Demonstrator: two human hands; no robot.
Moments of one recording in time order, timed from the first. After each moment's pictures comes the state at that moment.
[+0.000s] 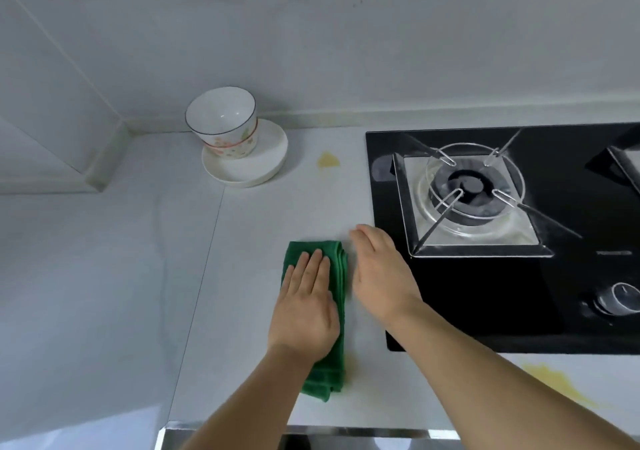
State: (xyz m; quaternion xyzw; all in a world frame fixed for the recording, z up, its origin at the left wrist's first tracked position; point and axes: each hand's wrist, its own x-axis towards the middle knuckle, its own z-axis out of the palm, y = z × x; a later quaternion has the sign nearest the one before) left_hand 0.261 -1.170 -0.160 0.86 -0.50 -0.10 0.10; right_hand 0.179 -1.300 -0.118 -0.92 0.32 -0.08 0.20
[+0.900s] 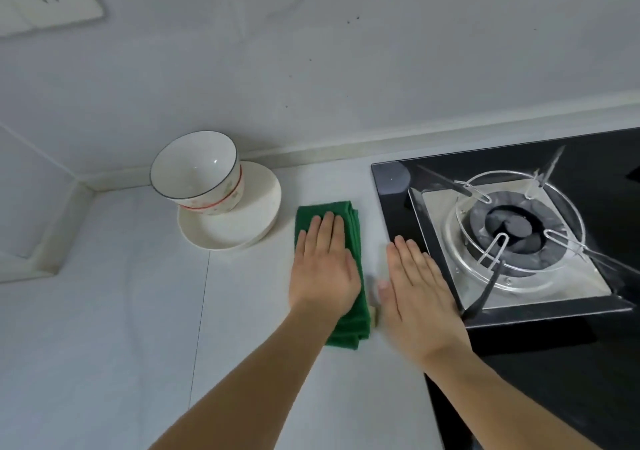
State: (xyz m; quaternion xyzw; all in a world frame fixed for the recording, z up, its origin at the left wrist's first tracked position) left_hand 0.369 -1.319 -0.162 0.85 -0.52 -0.08 0.08; right_hand 0.217 -1.357 -0.152 -0.90 0.41 -0.02 0.13
